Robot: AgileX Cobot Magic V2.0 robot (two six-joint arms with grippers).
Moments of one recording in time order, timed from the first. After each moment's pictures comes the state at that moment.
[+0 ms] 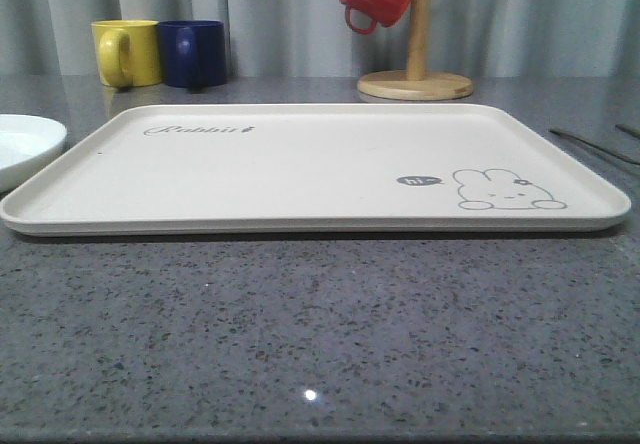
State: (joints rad) left arm -0.06 0.70 -0.73 -0.01 0.75 -0.09; right arm 0.02 -0.01 0.03 -0.01 -0.01 0.05
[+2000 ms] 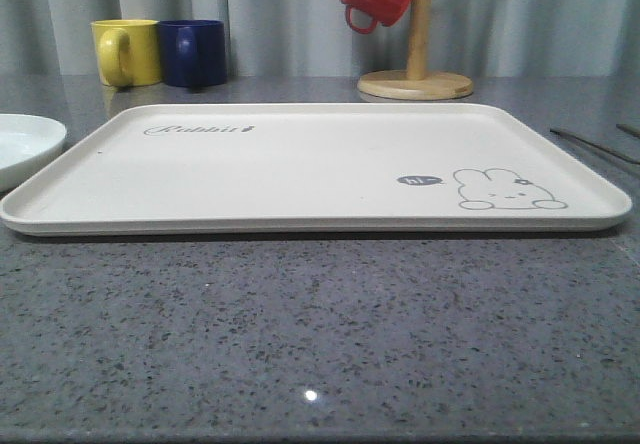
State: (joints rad) left arm 0.25 1.64 -1.20 -0.15 0.90 0.17; right arm 0.02 -0.01 0.03 -0.01 -0.01 0.05
